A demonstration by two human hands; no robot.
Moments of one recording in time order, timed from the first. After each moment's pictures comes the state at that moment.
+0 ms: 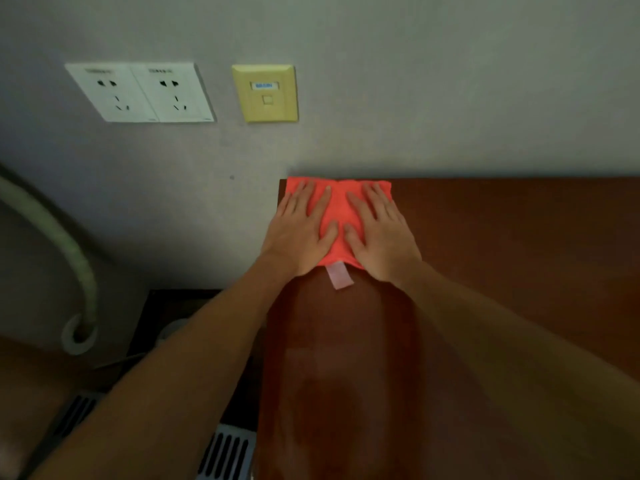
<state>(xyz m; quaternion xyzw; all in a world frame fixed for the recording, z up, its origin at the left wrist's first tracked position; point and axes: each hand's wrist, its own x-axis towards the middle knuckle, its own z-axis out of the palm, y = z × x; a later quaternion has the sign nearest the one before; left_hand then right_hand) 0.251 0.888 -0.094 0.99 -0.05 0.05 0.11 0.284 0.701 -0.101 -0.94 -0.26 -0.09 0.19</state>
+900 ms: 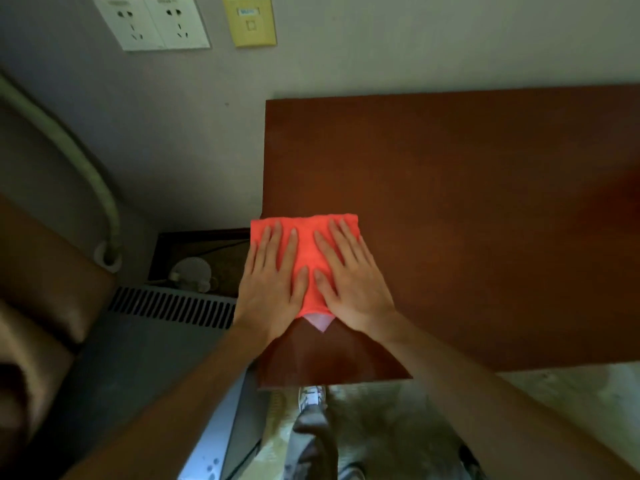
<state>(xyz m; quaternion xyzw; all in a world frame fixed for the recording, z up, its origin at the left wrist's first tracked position) -0.075 0.821 -0.091 0.99 -0.01 0.04 0.12 -0.026 0.638 -0.094 -0.93 -0.30 -0.02 0.20</state>
